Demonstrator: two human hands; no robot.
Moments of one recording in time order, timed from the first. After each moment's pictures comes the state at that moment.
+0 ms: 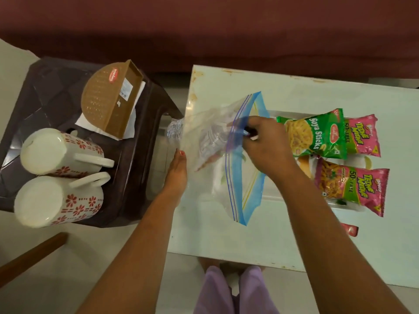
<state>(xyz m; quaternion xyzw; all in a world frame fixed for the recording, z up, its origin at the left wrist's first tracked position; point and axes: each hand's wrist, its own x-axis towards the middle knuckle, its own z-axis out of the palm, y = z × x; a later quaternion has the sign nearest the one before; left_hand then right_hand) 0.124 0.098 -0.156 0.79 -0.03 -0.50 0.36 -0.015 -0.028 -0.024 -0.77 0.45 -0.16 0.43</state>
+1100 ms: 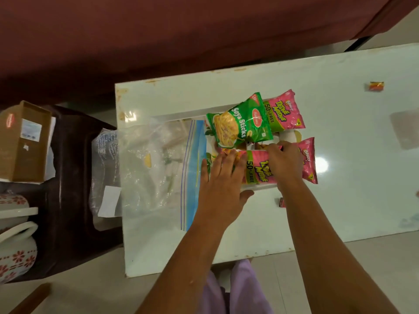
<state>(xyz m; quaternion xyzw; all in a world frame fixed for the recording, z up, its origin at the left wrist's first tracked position) -0.071 0.026 -0.086 0.70 -0.68 -0.22 0.04 -0.191 -0.068 -0.099 -0.45 0.78 -0.20 0.39</state>
